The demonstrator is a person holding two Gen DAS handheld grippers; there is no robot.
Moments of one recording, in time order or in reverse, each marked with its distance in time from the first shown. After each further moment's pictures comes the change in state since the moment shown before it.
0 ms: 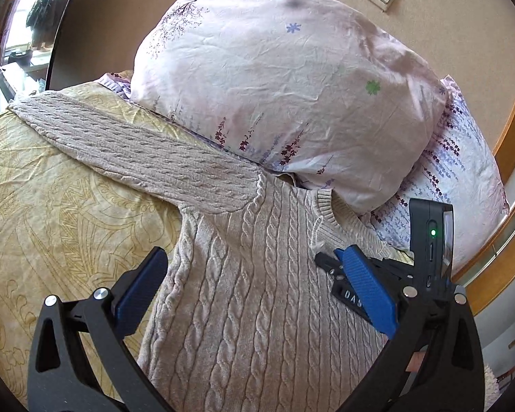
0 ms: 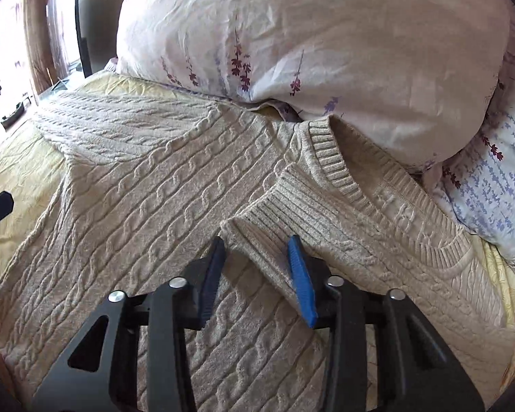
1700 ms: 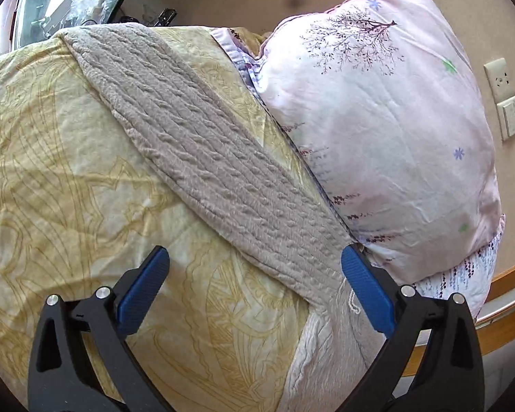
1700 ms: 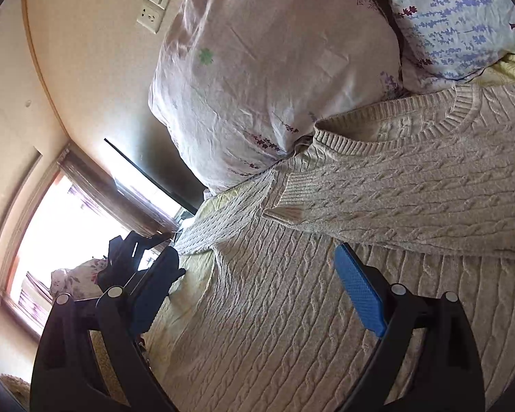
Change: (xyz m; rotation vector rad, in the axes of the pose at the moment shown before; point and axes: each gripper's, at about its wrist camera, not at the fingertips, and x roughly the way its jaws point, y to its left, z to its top) left arm 0.026 0.179 0.092 -0.469 0.197 0.000; right arm -0.057 -0.075 -0.073 0.653 -0.280 0.695
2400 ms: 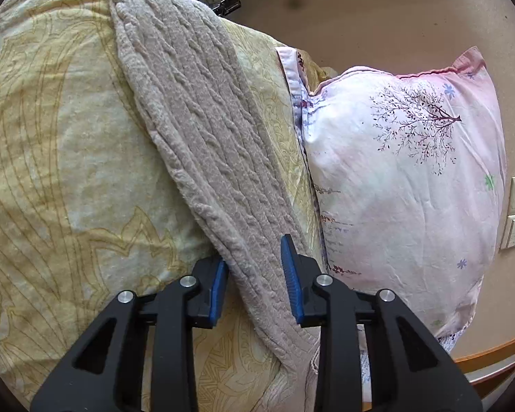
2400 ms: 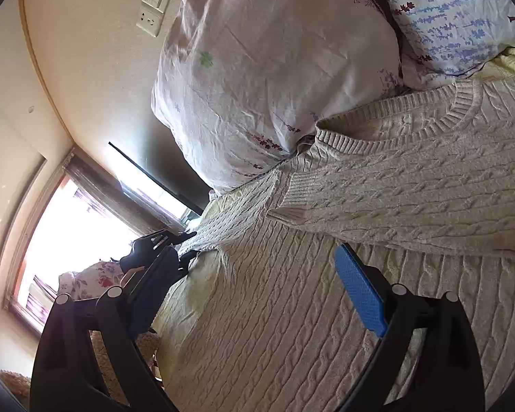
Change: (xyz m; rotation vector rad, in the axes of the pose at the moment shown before) left arm 0.017 0.038 0.038 -0.326 -0.054 -0.058; right arm -0.009 0.003 0.000 0.006 -0.006 0.019
